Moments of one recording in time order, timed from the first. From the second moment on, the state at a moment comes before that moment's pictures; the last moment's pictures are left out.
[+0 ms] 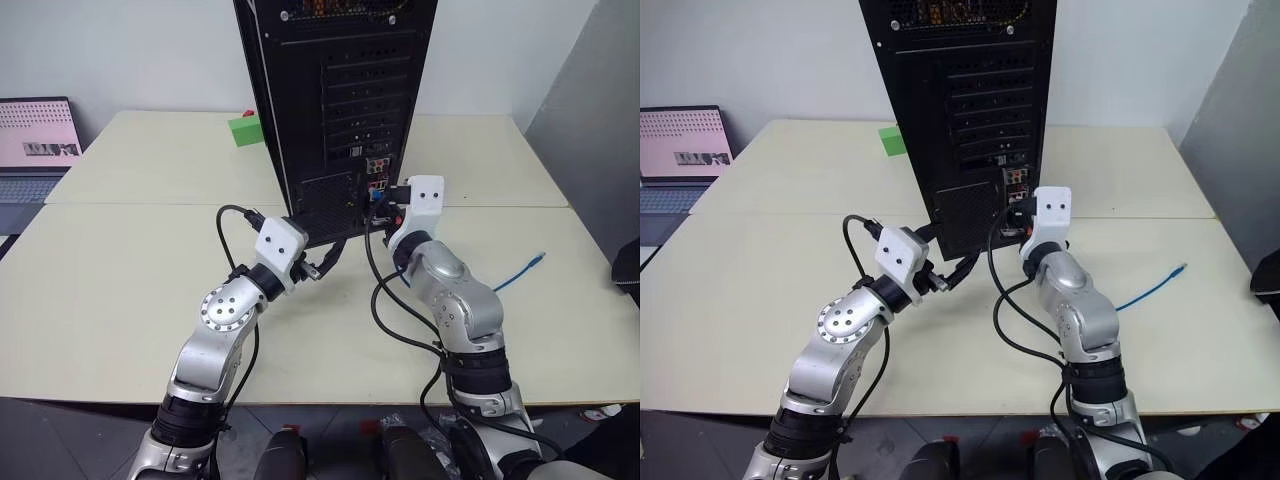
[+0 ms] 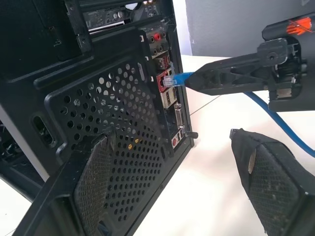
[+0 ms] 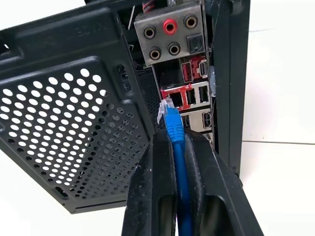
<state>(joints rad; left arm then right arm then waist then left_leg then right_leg) -0.31 0.33 -0.11 -0.27 -0.13 0.23 -0.44 -0.59 0.04 0.02 -0.14 0.25 0.66 -0.04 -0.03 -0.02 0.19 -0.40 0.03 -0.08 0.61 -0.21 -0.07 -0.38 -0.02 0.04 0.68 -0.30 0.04</state>
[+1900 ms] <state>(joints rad) -0.30 0.33 -0.11 -0.27 -0.11 0.23 -0.45 -0.61 0.05 0.01 -0.11 0.21 0.65 -0.02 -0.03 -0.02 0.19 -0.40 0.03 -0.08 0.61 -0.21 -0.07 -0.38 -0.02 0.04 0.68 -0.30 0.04</state>
